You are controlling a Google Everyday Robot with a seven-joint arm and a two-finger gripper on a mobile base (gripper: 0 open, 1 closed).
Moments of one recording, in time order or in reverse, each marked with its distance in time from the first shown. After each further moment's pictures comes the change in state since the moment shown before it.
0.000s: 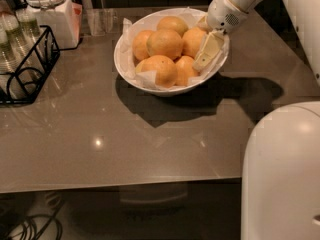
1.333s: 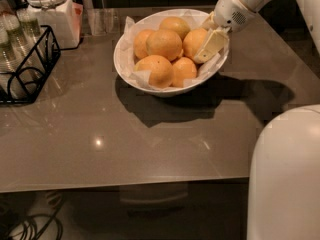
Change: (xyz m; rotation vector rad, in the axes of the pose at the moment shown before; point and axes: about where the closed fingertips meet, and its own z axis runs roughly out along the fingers) arm 0.010 -0.004 -0.018 0.058 -0.030 0.057
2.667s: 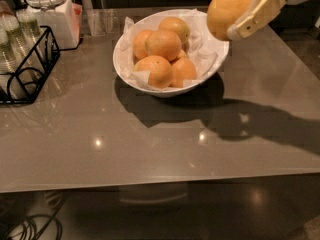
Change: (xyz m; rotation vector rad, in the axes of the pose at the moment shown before) arm -0.050 0.054 -0.140 0.246 -0.410 -0.051
